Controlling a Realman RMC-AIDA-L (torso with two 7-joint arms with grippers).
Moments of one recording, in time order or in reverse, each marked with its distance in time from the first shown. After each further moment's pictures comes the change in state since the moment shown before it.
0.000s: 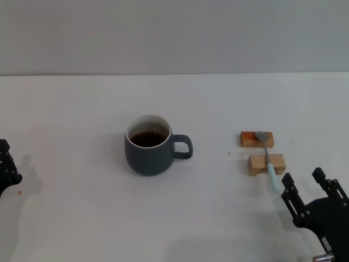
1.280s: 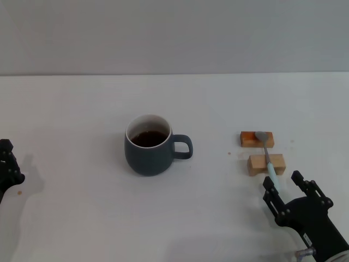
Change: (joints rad) left arm -0.009 -0.002 0.005 0.009 0.006 -0.009 -0.002; right arm 0.053 0.002 0.022 0.018 0.002 0.146 0.006
